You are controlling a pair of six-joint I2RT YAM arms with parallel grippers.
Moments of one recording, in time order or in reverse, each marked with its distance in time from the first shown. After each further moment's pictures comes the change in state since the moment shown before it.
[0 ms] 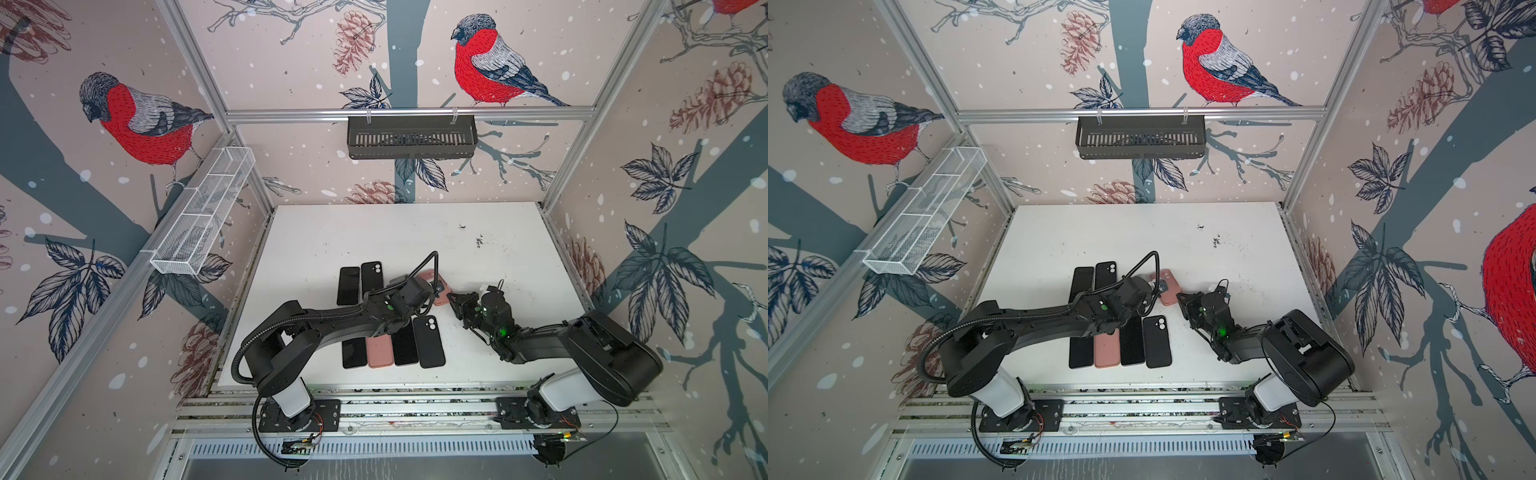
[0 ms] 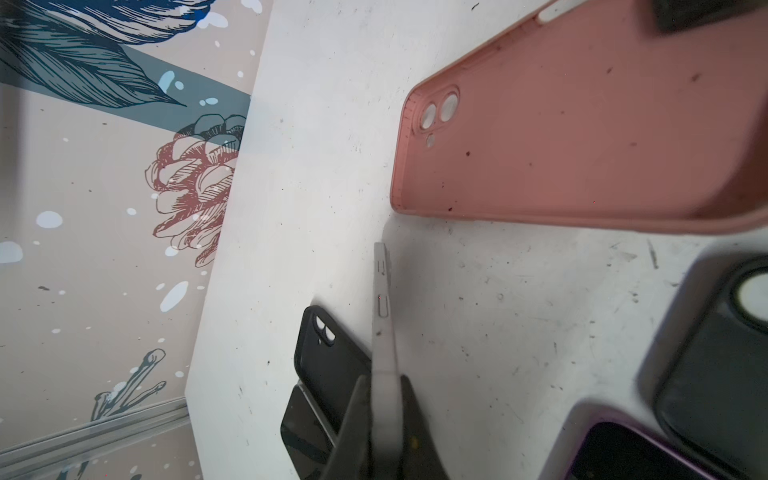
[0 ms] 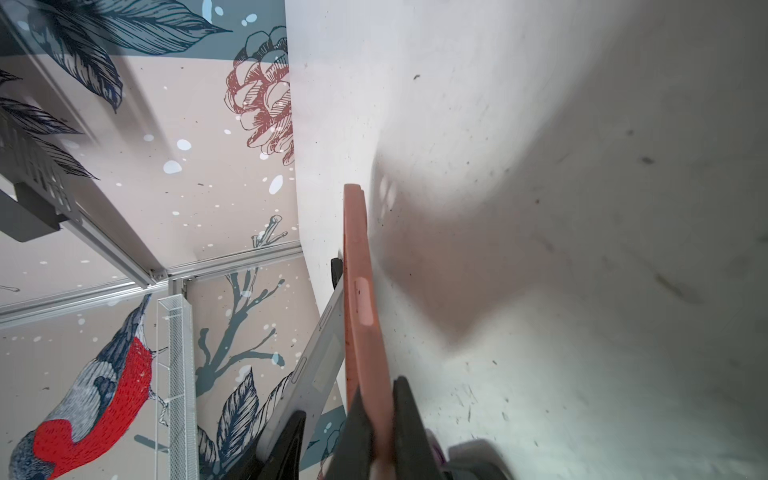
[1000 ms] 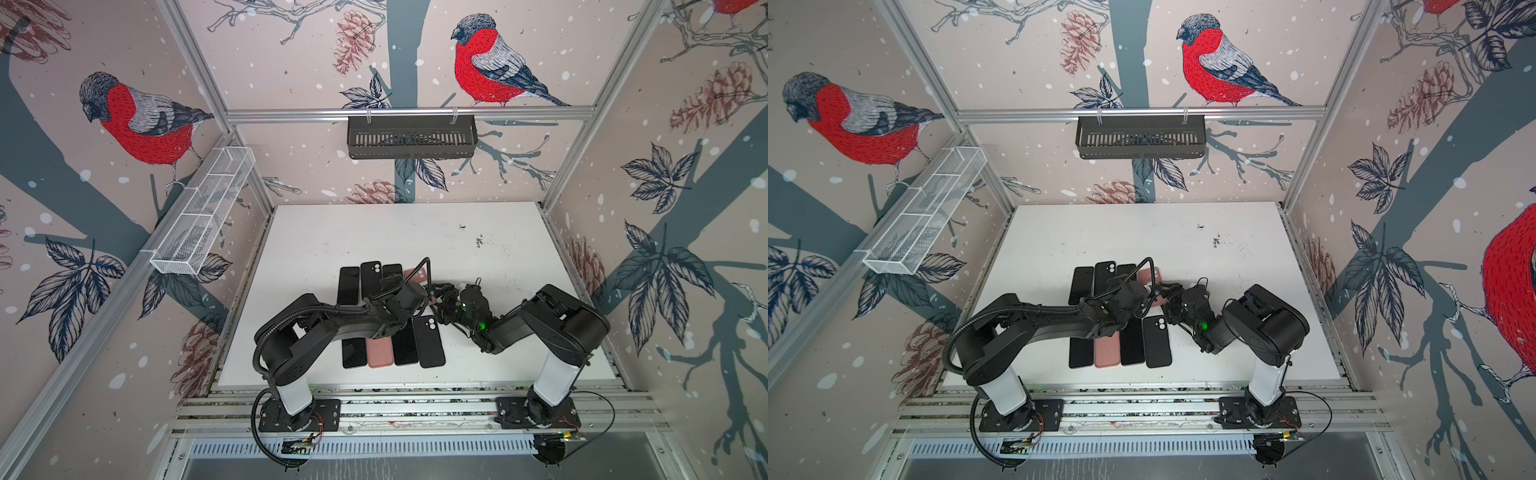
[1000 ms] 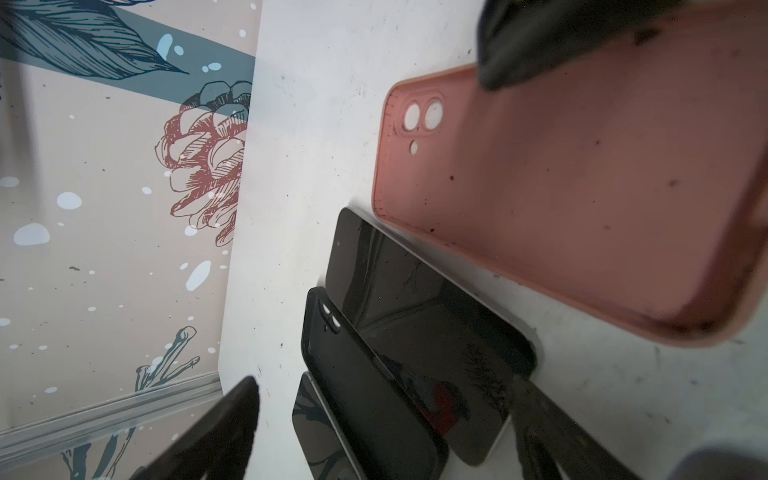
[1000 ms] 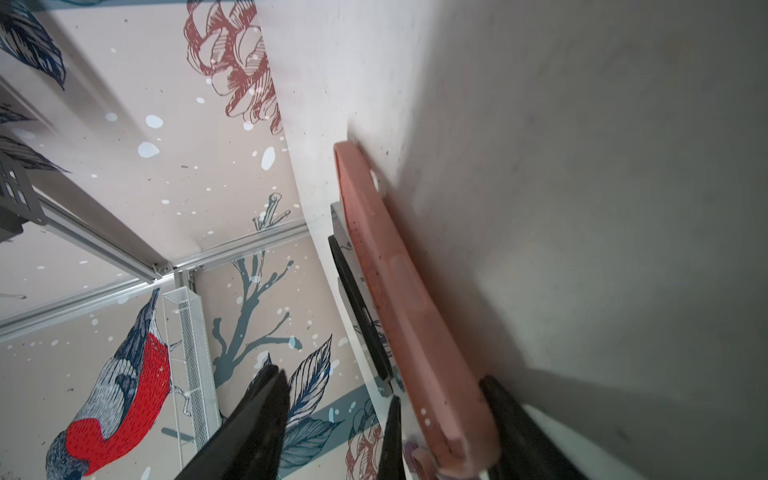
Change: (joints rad) left arm 0.042 0.058 -0.067 0.145 -0.090 0.061; right arm 0.086 0.235 0.129 0.134 -0.057 0.098
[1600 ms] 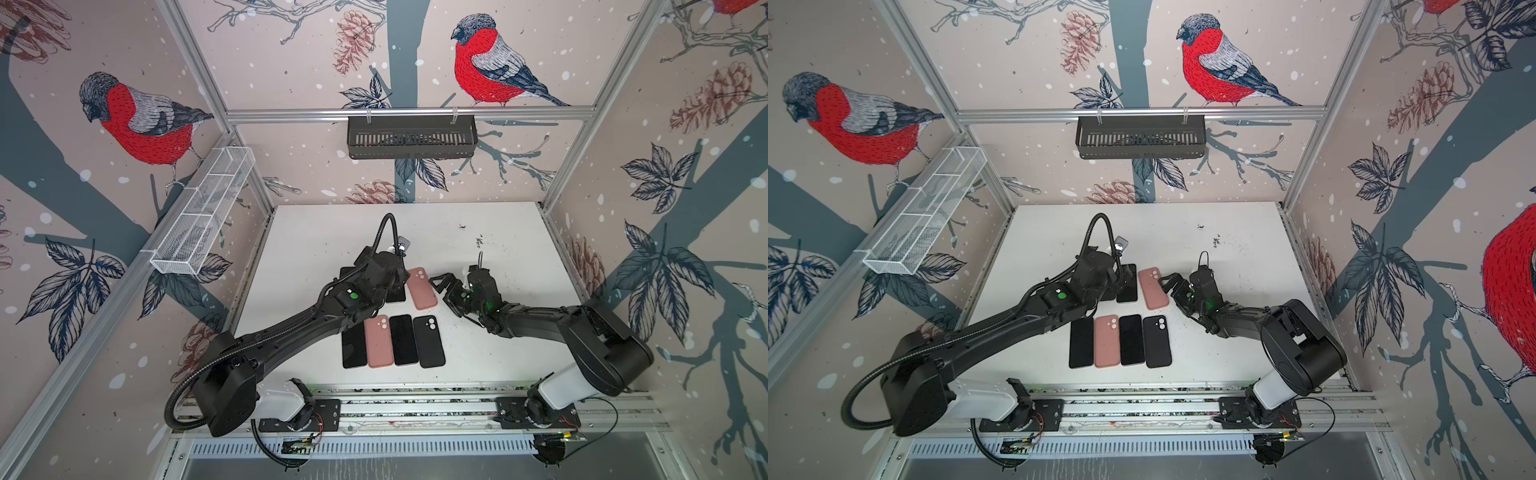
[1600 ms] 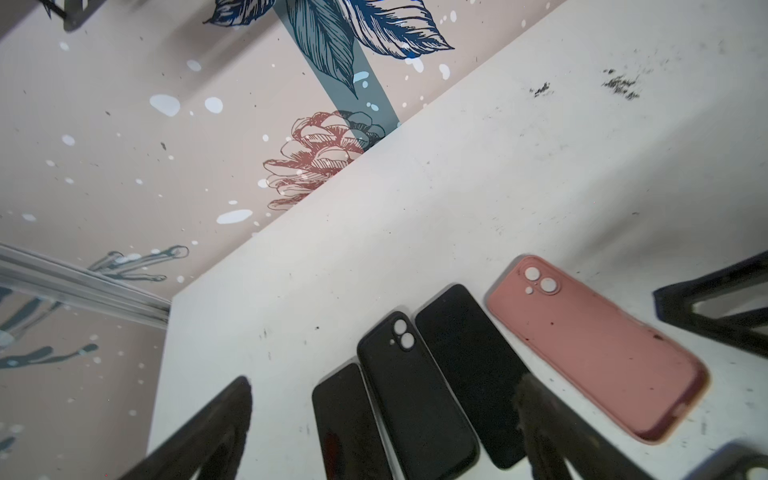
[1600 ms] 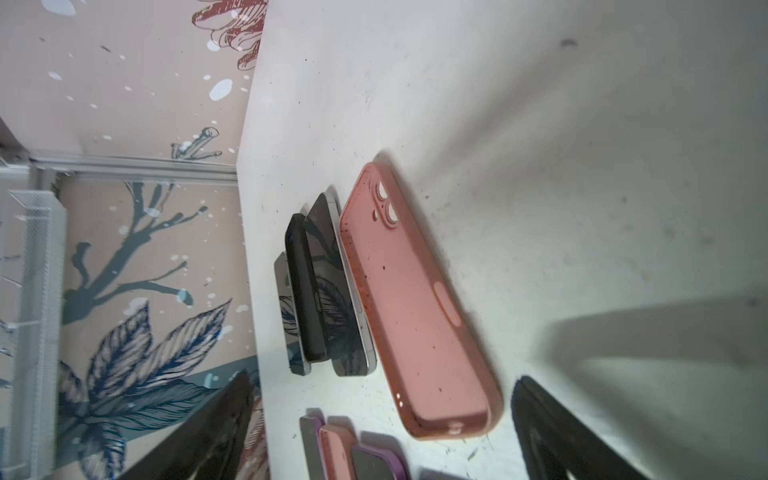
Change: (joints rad) left arm 0.126 -0.405 0.106 -0.282 0.126 -0.523; right arm -0.122 -0.217 0.178 -0.608 -0.106 -0.596
